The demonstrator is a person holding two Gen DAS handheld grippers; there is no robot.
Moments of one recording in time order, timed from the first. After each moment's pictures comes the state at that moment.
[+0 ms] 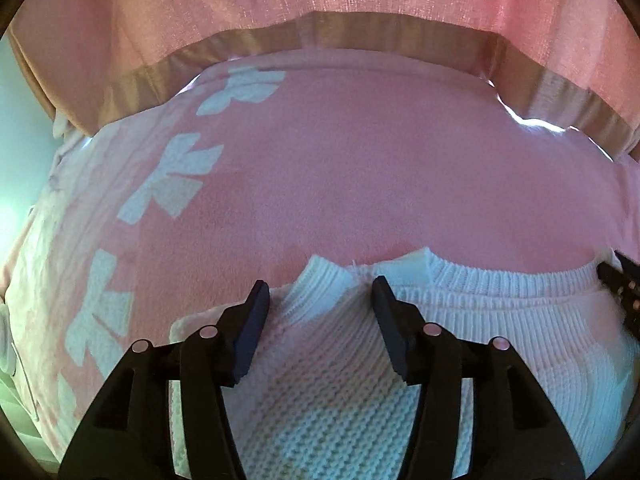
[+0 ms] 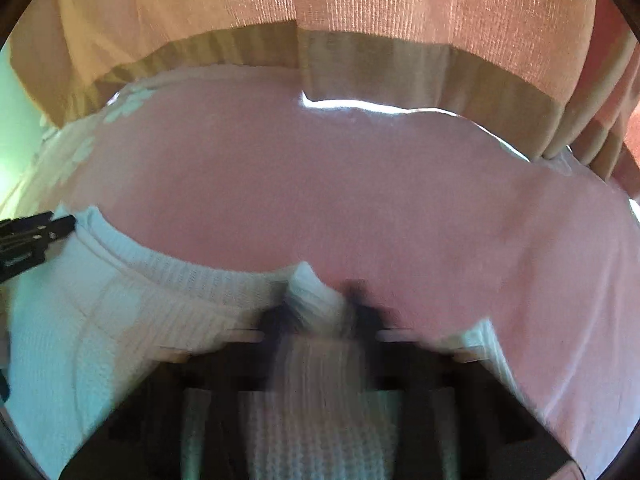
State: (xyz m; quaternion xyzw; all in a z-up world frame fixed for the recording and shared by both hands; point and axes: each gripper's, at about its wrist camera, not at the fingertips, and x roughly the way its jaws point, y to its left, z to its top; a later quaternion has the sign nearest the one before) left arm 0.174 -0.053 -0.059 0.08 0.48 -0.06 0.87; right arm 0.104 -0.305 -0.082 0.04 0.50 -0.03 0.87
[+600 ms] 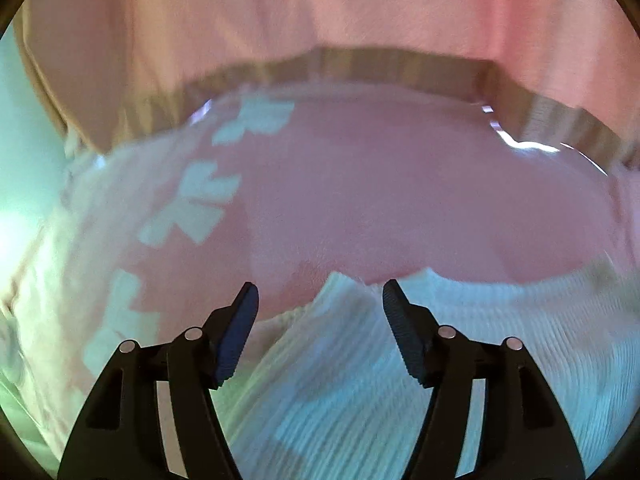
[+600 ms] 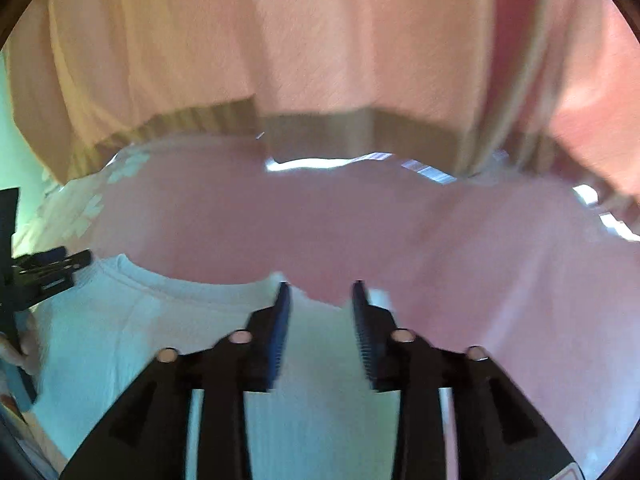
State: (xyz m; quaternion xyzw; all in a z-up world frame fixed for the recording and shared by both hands) left arm 0.159 -0.045 -0.031 0.11 0.43 -0.08 0.89; right arm 0.039 -0.336 -0.008 0.07 0.43 -0.09 0.90
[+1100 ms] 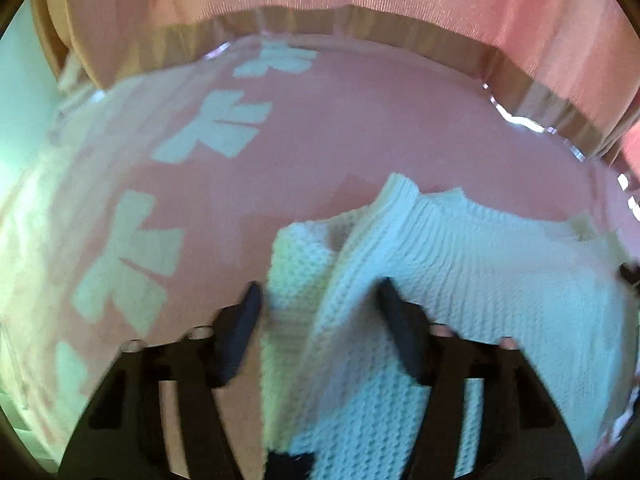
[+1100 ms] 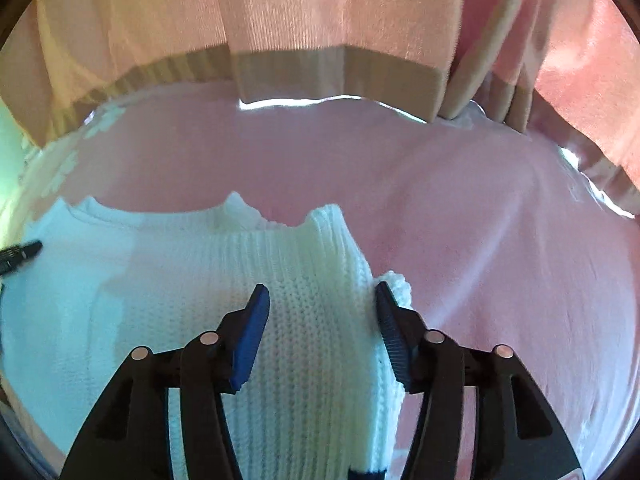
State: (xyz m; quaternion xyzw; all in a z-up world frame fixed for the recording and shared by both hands) left arm 0.143 0.022 -0.060 0.02 0.50 -0.12 0.86; right arm 0.026 -0.339 -0.047 0.05 0.50 -0.11 0.86
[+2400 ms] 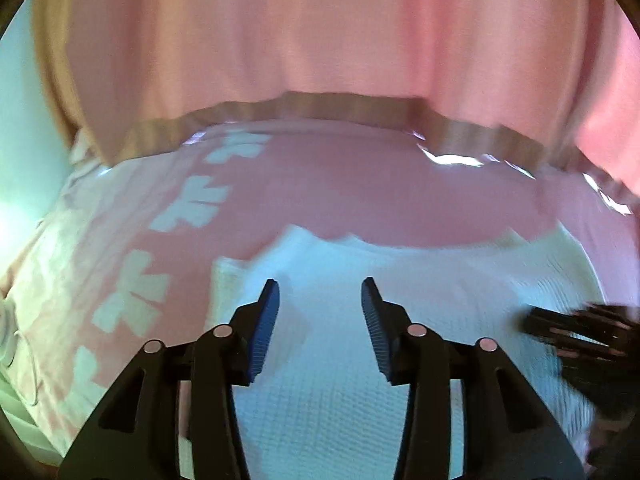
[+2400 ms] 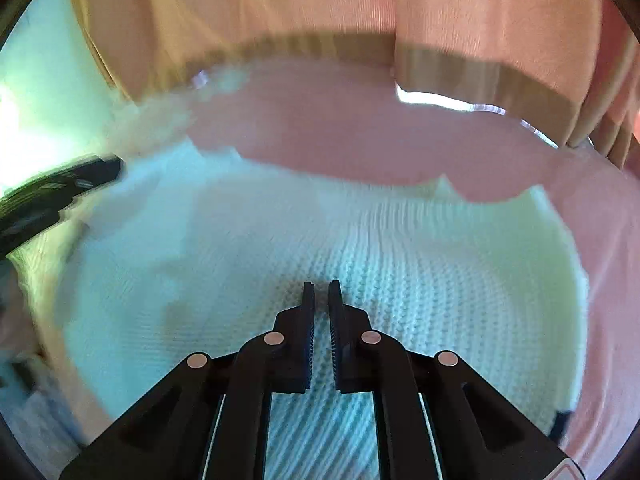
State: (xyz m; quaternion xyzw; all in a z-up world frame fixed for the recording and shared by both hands) left arm 0.069 -0.038 0.001 0.08 0.39 -0.15 0.90; right arm 0.034 -0.233 -0.042 0.04 0.50 0.04 0.86
